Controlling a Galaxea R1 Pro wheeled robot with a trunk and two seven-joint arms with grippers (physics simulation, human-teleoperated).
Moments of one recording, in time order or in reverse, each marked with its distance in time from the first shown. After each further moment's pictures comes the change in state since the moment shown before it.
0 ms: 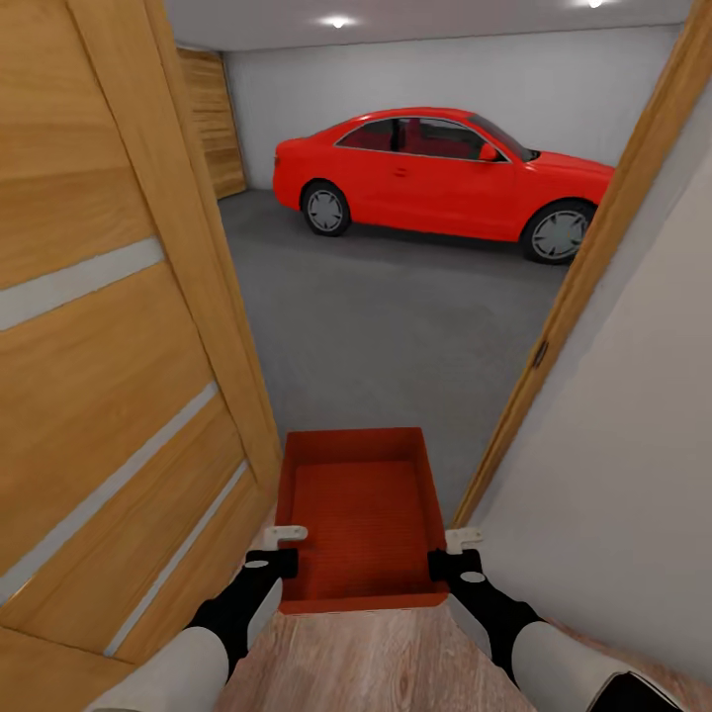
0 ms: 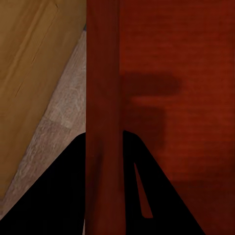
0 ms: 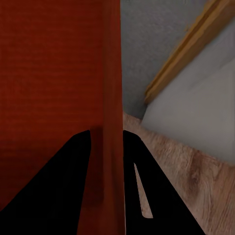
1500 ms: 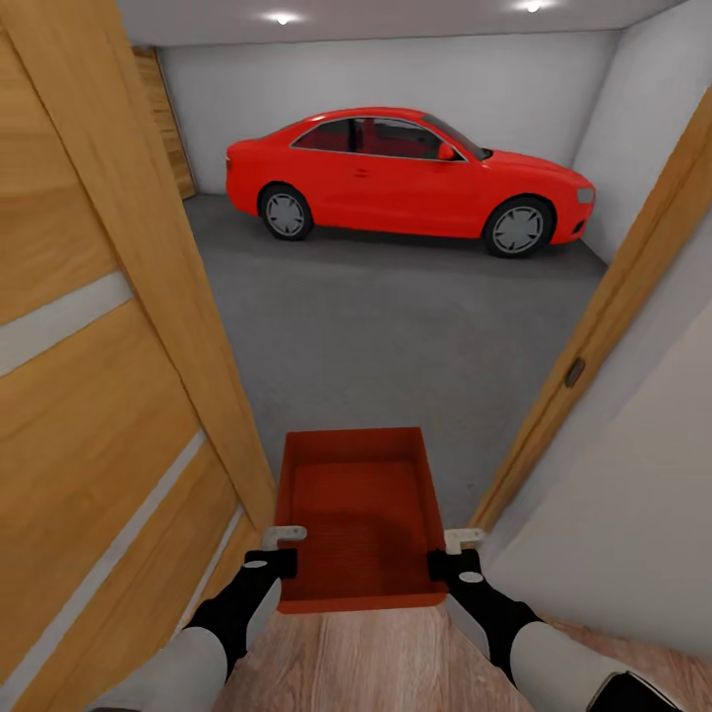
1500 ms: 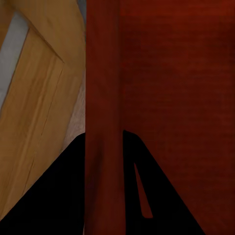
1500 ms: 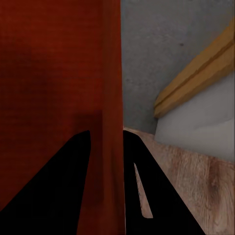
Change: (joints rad) left arm 0.000 0.005 -0.008 0.002 0.011 -0.001 0.000; right arm 0.000 0.004 0.008 -0.001 -0.003 0.000 -0.009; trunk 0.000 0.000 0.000
